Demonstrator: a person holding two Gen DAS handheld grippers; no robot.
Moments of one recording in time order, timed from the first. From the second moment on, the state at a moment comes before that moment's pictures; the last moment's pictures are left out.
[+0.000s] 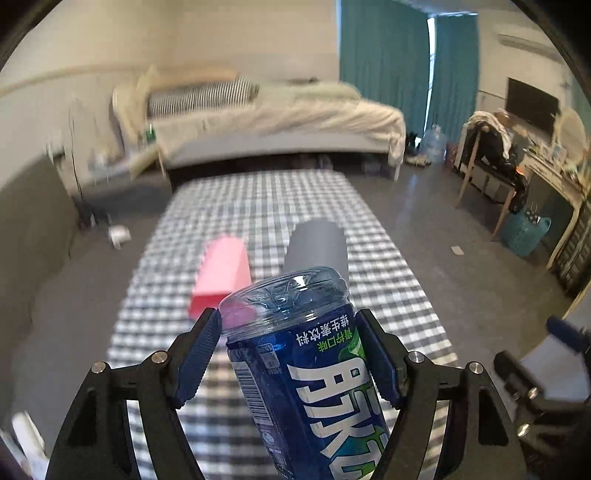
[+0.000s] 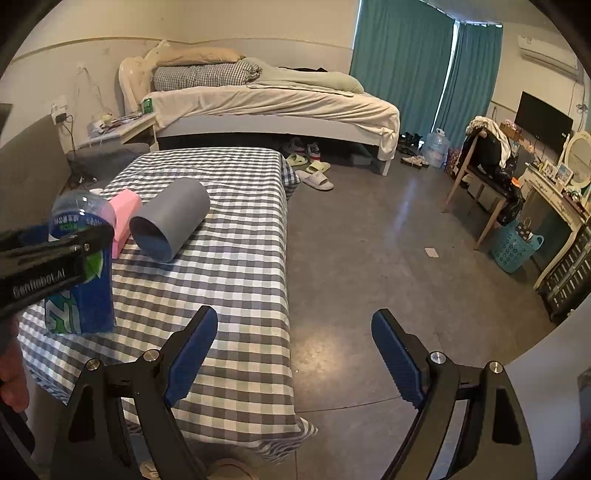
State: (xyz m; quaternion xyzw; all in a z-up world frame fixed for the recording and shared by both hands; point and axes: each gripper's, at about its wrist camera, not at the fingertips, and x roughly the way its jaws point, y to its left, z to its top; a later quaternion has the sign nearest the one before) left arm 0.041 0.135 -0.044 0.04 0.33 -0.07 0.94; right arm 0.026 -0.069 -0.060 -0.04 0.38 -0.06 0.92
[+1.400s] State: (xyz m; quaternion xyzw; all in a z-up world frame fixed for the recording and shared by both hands) left arm 0.084 0.161 -0.042 -0.05 0.44 -0.11 0.89; right arm 0.033 -0.063 -0.070 -0.04 0.39 -0.06 0.92
